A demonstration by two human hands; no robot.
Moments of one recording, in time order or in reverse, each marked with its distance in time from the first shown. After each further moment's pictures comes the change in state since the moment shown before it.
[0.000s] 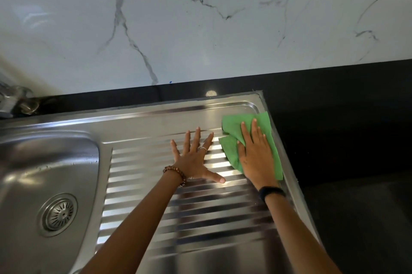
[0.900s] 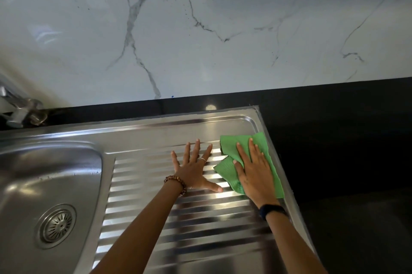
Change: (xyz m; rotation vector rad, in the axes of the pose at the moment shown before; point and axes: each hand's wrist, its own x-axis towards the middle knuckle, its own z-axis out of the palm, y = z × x) left_hand 0.003 -0.004 0.003 -0.012 0.026 -0.017; right_hand -0.014 0.009 0.004 -0.003 -0.002 -0.028
